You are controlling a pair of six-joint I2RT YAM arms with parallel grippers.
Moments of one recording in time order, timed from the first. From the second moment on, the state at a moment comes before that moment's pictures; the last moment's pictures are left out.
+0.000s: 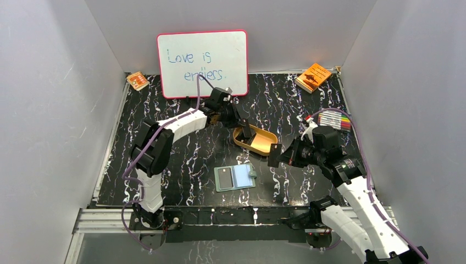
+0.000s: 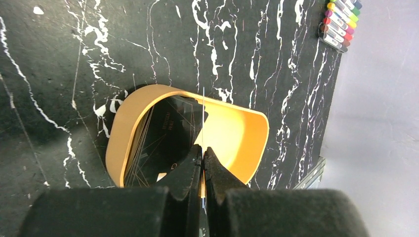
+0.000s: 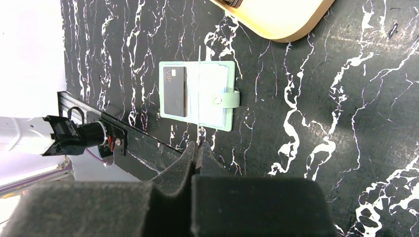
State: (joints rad) left arm -0.59 1.94 1.38 -0.21 0.29 -0.81; right arm 0.39 0.71 0.76 -0.75 -0.36 0.60
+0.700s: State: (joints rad) left arm -0.58 1.97 1.37 -0.25 0.27 -0.82; right arm 0.39 0.71 0.75 -0.75 -0.36 0.60
